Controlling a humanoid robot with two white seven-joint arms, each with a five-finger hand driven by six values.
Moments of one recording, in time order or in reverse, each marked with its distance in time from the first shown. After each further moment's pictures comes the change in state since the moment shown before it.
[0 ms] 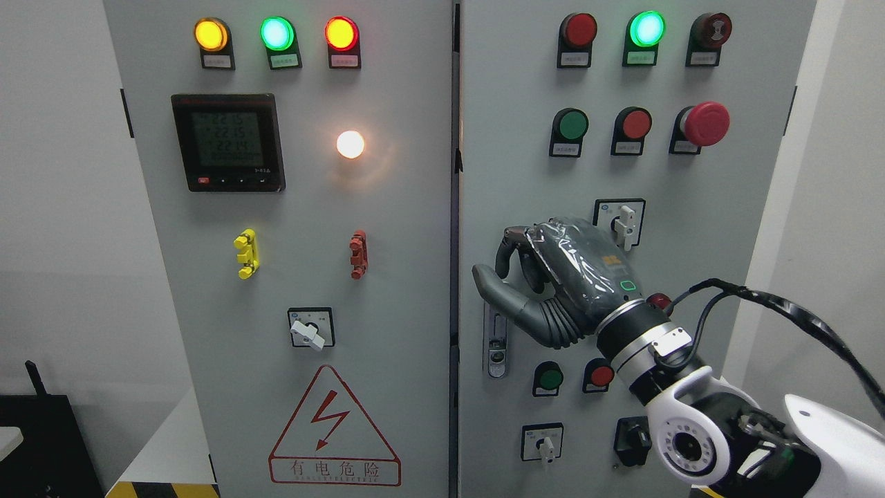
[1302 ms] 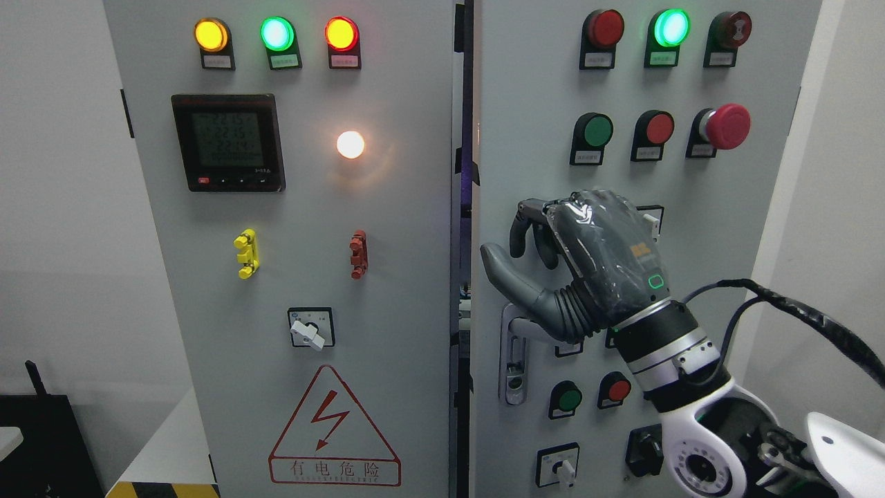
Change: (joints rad) left arm 0.000 0.000 0.000 0.000 0.000 0.000 0.000; right arm 0.113 0.000 -0.117 -0.053 0.222 -0.090 -0.087
